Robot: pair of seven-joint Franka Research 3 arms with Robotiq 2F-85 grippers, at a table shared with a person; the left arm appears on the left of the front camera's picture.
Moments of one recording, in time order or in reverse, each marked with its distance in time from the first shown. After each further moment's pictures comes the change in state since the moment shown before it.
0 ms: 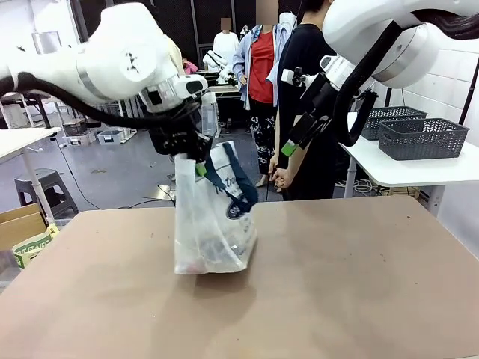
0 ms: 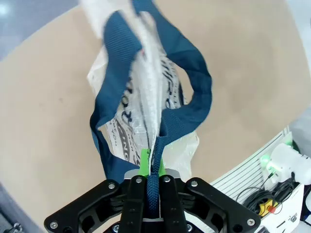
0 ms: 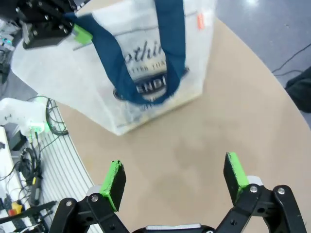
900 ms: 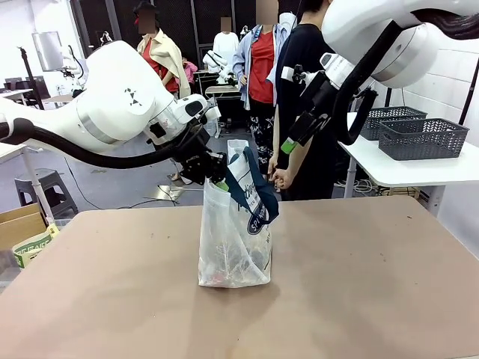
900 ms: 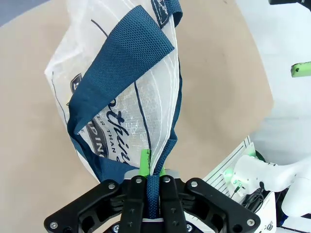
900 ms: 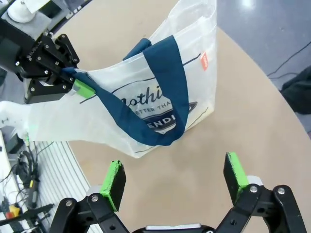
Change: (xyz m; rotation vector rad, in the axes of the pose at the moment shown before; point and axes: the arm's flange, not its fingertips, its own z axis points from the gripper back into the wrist) left arm -0.045 -0.033 -0.054 -0.259 -0.168 0.044; right arm 0.002 0.000 0.001 -0.017 -0.013 0.004
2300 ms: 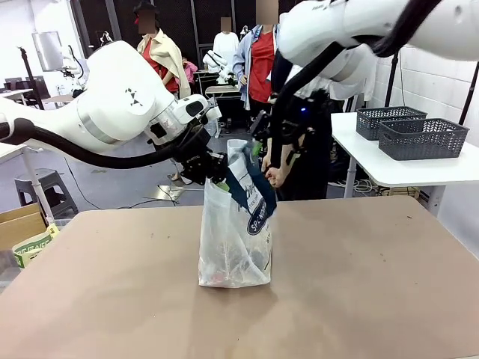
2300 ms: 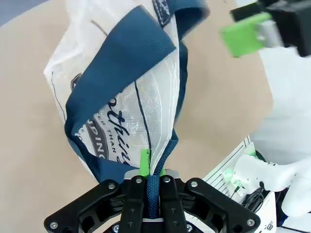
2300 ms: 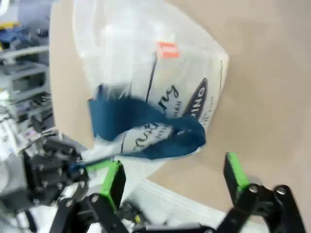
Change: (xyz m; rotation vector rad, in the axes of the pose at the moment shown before) left arm 0.000 -0.001 0.000 0.000 0.001 -0.001; right arm 0.050 -0.005 -0.048 -0.025 0.211 -0.760
